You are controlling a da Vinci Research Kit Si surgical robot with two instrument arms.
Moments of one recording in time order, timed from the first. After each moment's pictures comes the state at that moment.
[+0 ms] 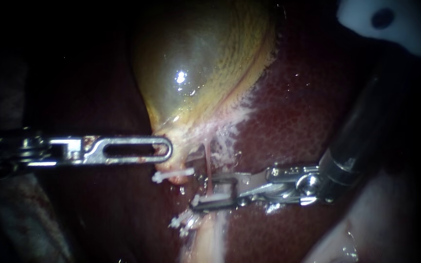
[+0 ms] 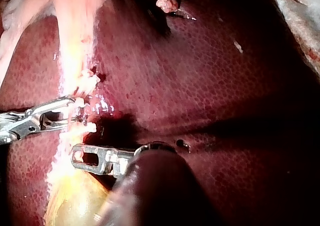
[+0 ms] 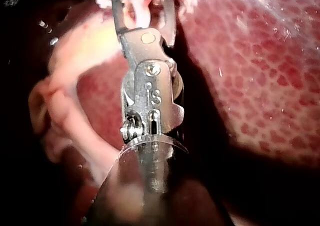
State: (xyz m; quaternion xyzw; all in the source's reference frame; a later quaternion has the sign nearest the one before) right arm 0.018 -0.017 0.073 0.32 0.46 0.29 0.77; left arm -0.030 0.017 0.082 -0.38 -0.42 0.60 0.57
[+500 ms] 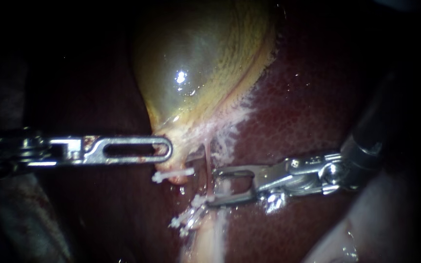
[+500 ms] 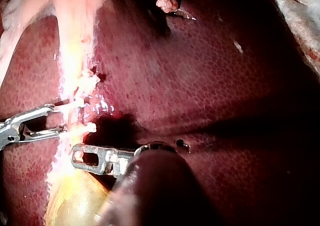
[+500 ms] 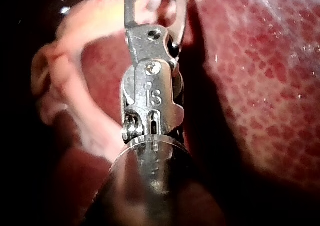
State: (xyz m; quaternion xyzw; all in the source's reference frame) right arm 0.014 -0.015 0.070 0.28 0.49 0.25 0.79; left arm -0.030 0.017 0.082 -0.38 -0.42 0.60 0.57
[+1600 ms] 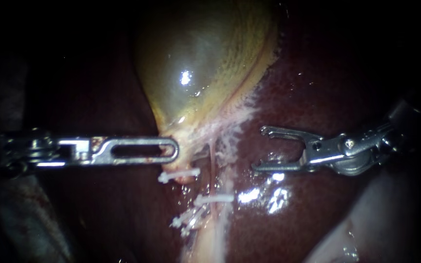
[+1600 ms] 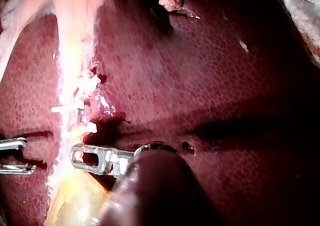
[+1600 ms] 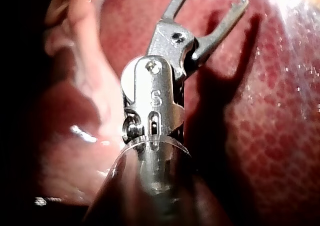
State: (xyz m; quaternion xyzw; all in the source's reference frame) right arm 0.008 -0.012 0.066 0.16 0.51 0.21 0.82; left arm -0.032 0.017 0.086 -0.38 -0.41 0.60 0.57
